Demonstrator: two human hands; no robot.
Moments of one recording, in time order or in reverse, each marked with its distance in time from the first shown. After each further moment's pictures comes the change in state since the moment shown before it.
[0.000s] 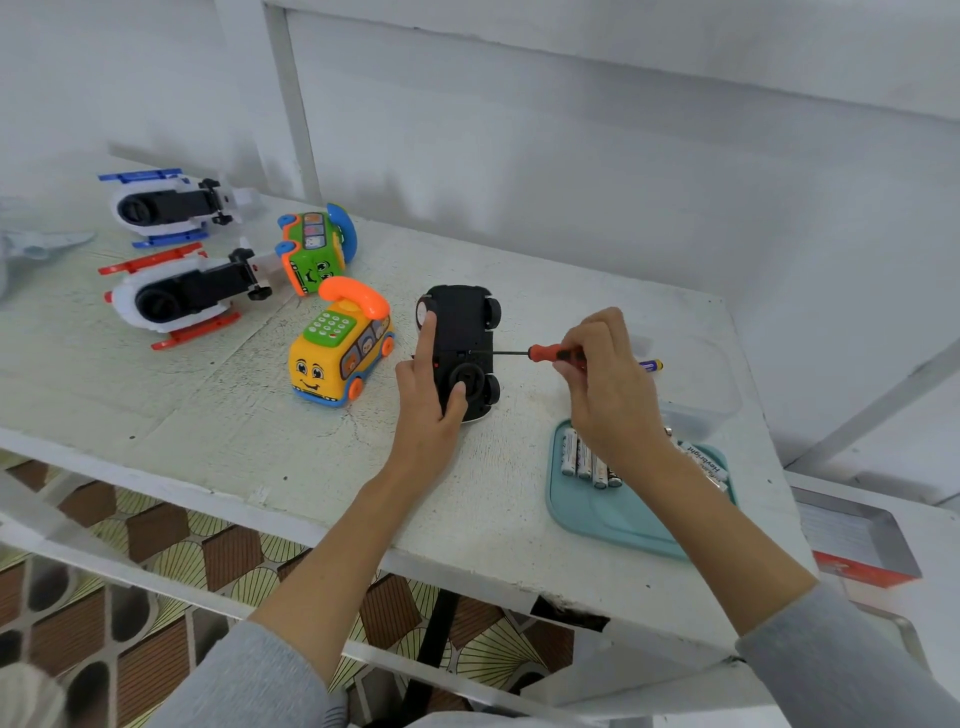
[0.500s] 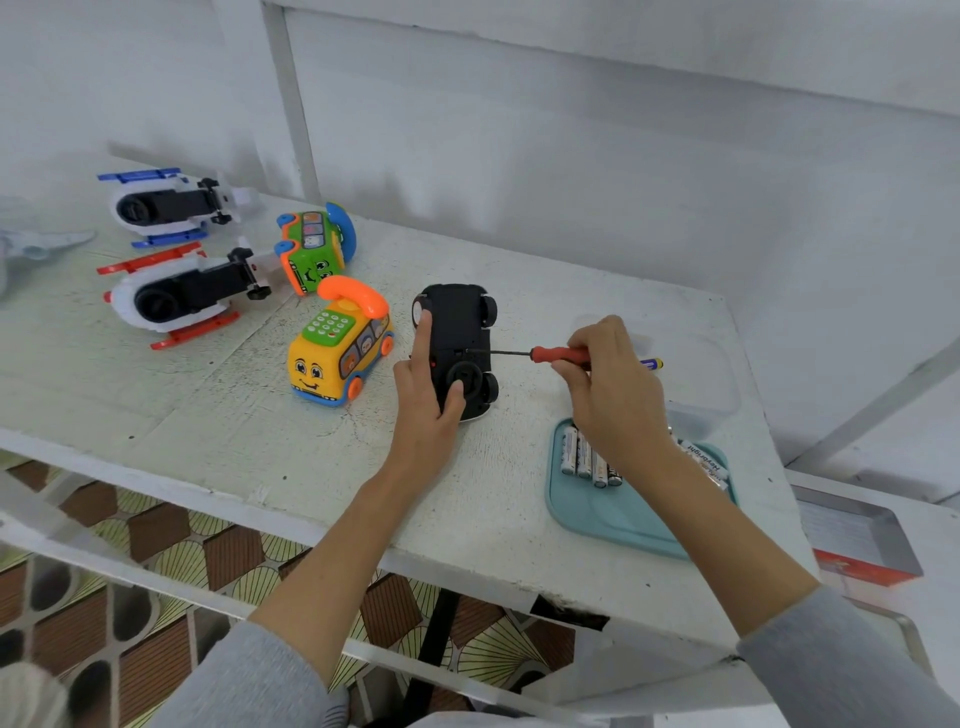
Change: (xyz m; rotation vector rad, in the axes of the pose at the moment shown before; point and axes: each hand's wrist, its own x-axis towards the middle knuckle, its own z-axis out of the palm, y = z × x) left_hand 0.001 -0.001 0.000 -0.010 0.000 -0.024; right_hand -0.004 0.001 -0.002 -0.096 -0.067 0.164
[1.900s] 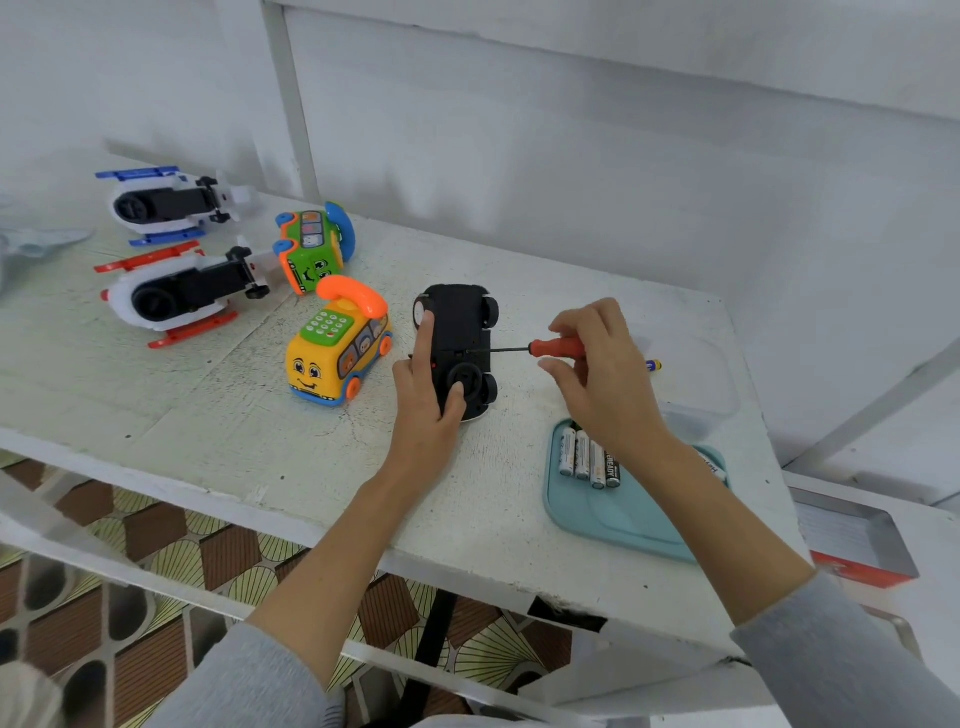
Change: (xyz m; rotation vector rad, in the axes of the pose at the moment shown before) left_hand -0.001 0.002 0.000 0.045 0.014 0.027; right_hand 0.011 0.000 0.001 0.170 0.032 -0.088
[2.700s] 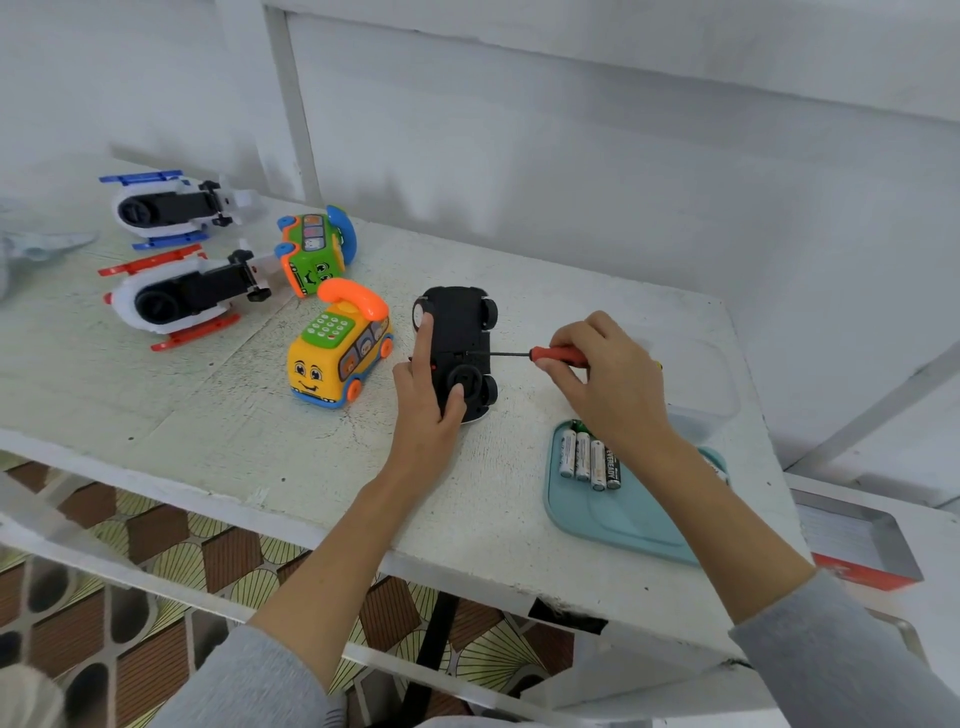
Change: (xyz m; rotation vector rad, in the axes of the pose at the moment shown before) left_hand 0.000 -0.001 0.000 -0.030 0.003 -0.015; right_hand 0.001 0.003 -0.002 -0.176 -0.008 0.032
